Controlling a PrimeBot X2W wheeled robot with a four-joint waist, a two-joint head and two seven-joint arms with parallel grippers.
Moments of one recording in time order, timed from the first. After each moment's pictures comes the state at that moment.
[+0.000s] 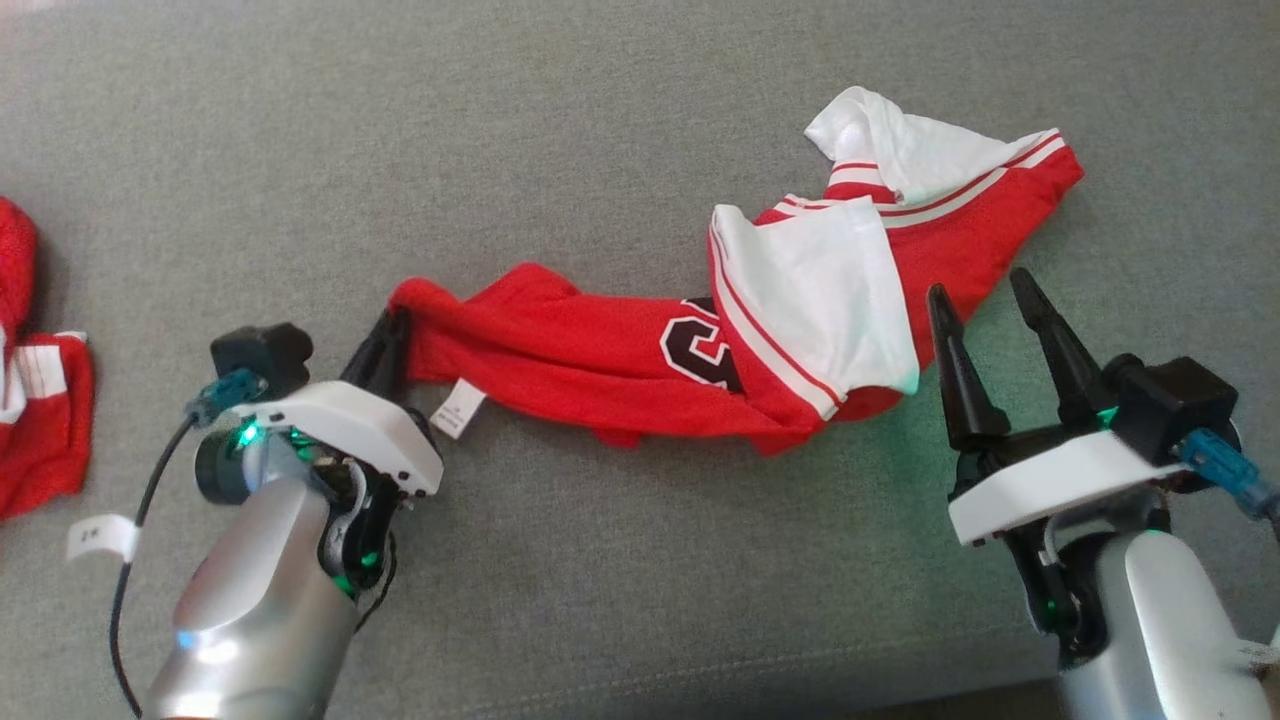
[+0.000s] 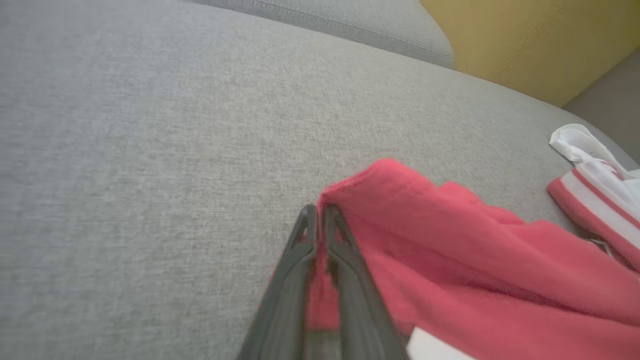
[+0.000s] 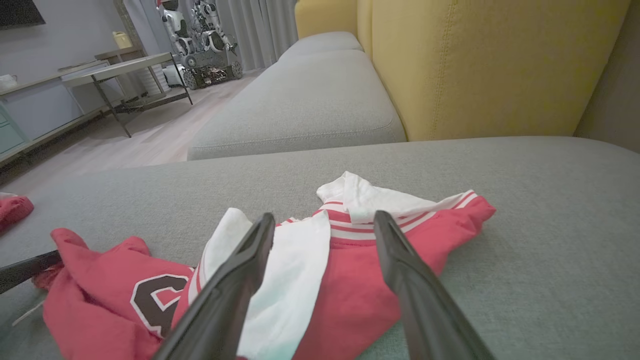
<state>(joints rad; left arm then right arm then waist) -0.48 0.16 -0.41 0.67 -0.60 -0.01 -0.17 -0.14 -0.07 0.10 0.02 0.19 0.13 0.04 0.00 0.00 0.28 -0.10</state>
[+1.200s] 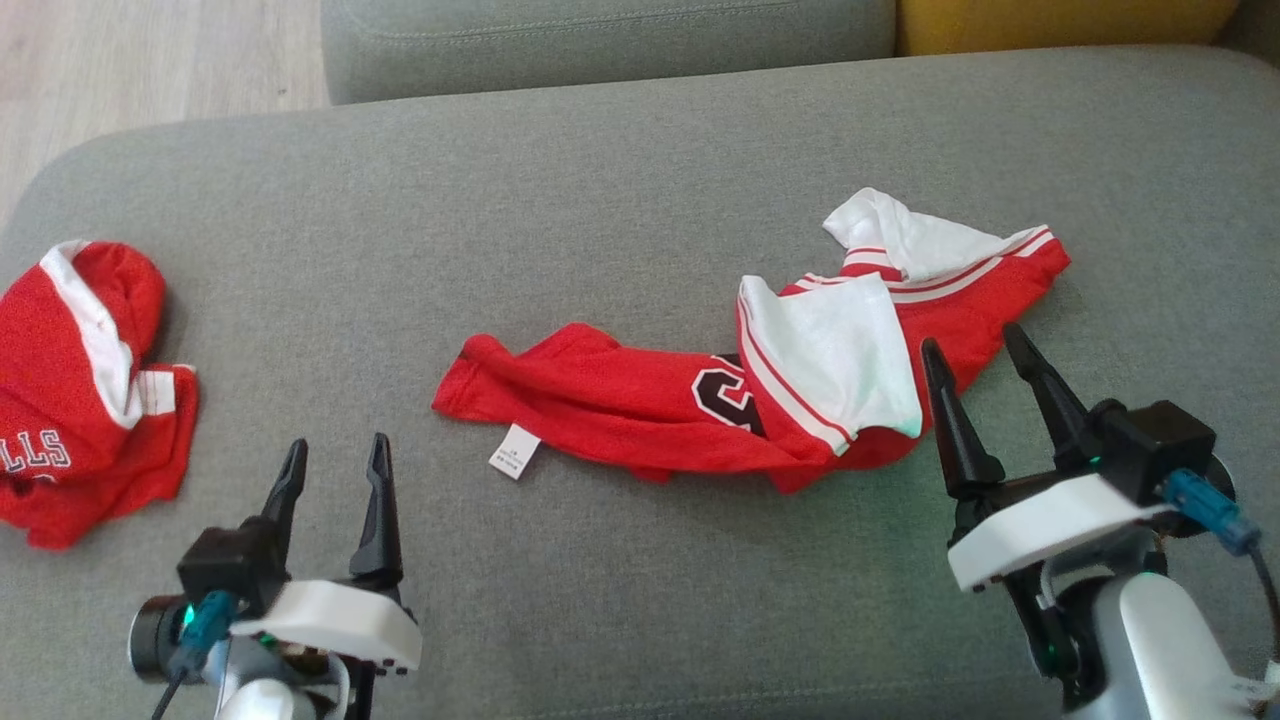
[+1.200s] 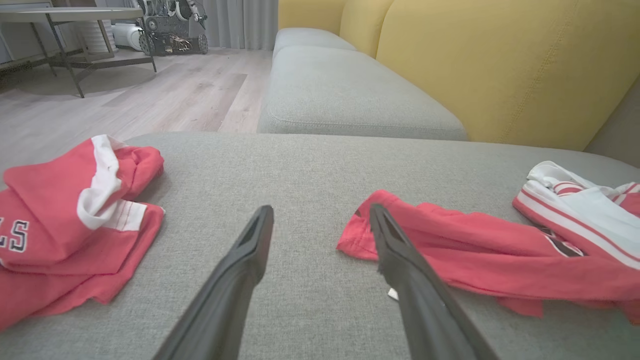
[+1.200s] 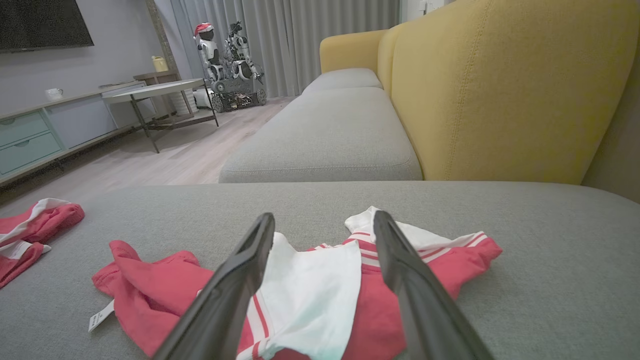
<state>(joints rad) 0.02 0.19 -0.28 0.11 -0.32 0.19 -0.22 -0.07 -0.08 0.11 0.02 0.18 0.13 0.04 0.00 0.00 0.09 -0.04</state>
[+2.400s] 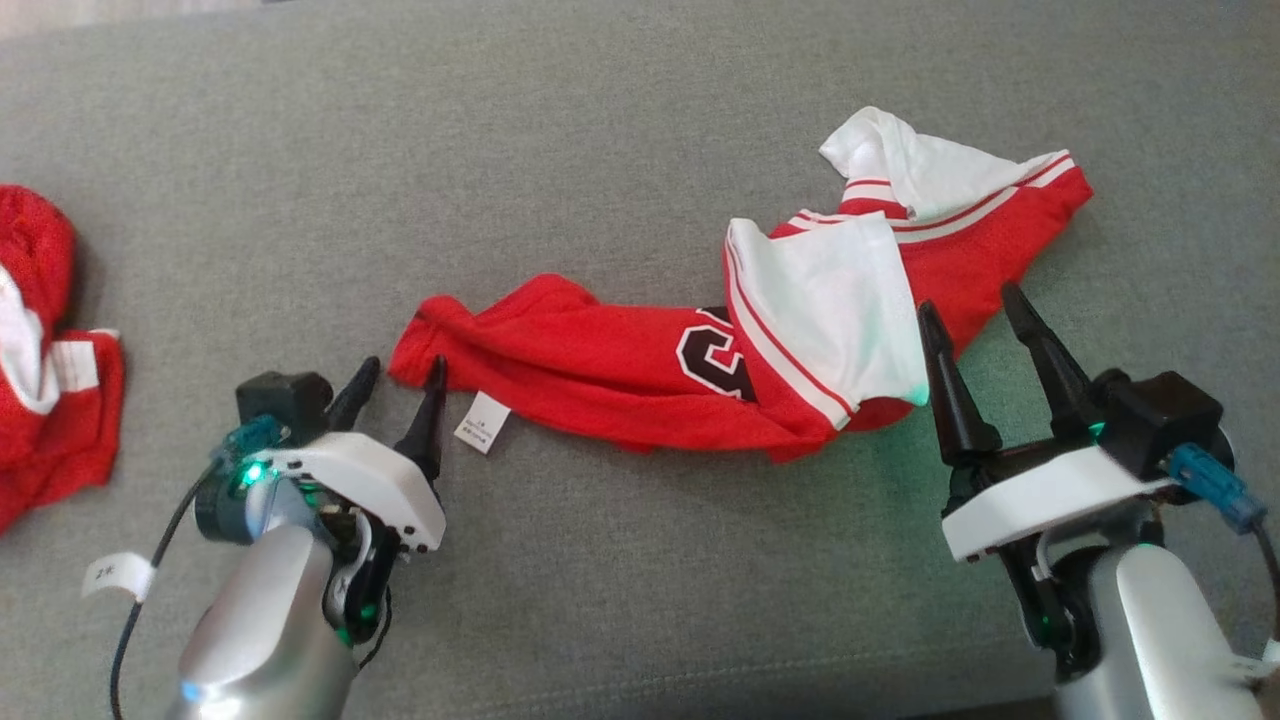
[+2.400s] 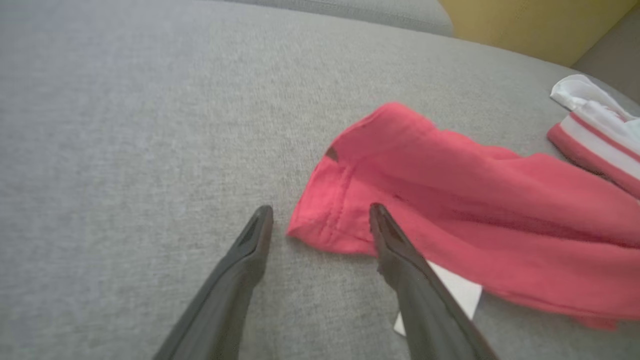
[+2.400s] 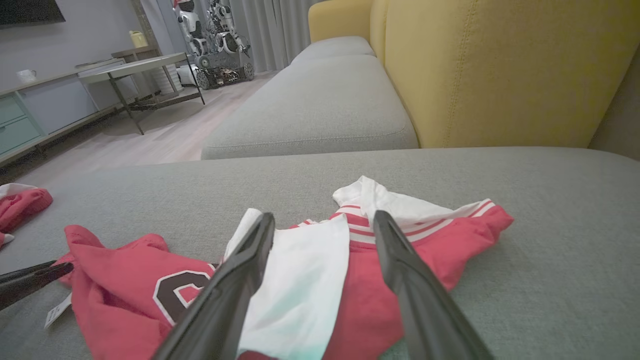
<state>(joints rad) -0.37 0.15 -0.35 0.60 -0.43 -0.03 -0.13 -0.12 -0.08 0.12 0.01 0.18 0.13 0.03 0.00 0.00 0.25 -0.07</state>
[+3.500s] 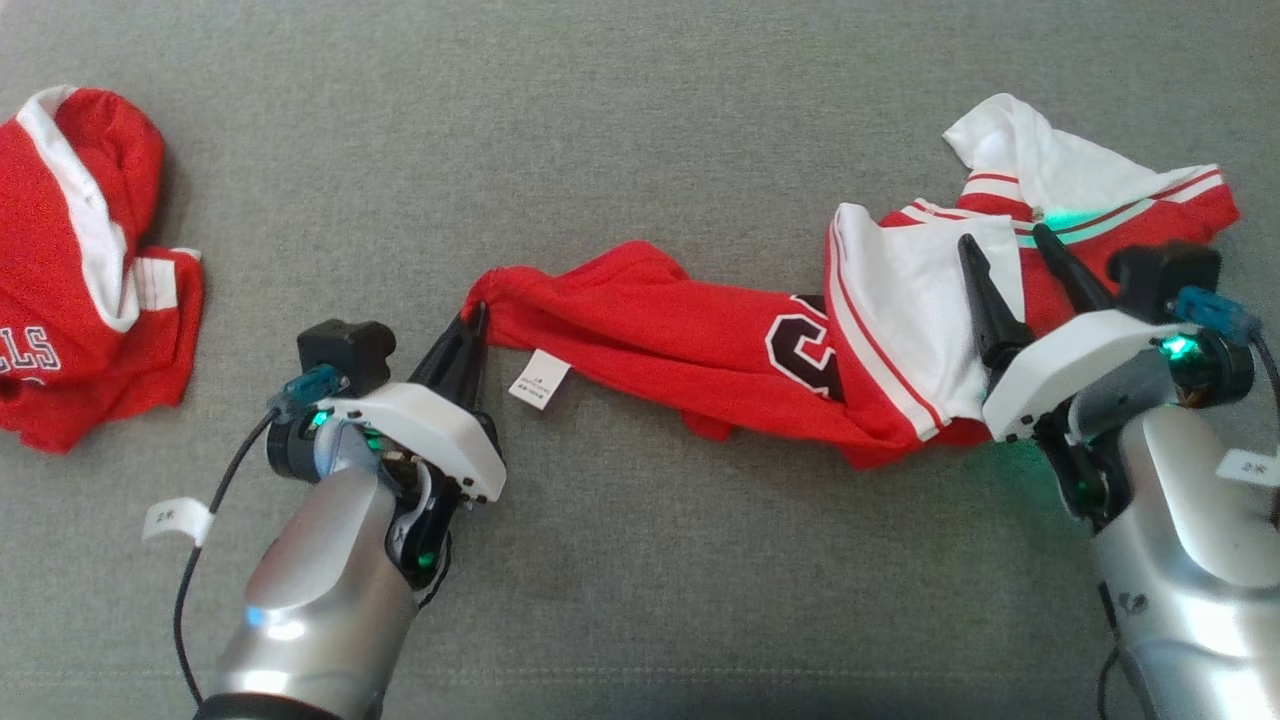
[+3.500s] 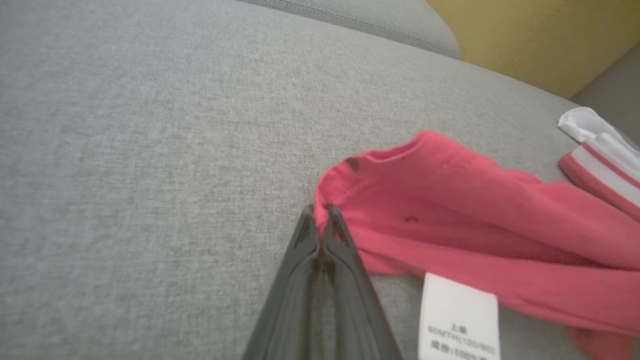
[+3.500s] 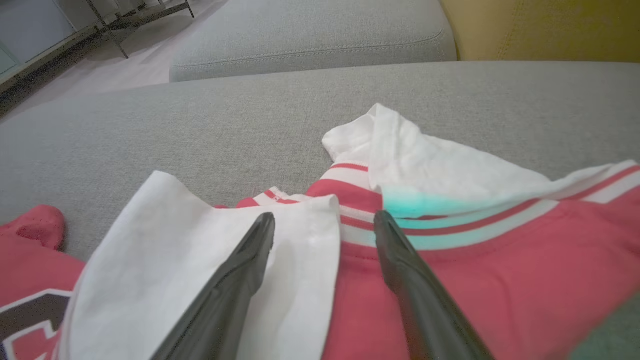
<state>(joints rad) -0.54 0.06 -0.41 0.81 -0.47 -0.12 -0.25 -0.44 -0.18 0.13 0.47 0.28 0.13 0.08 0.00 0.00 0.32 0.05</state>
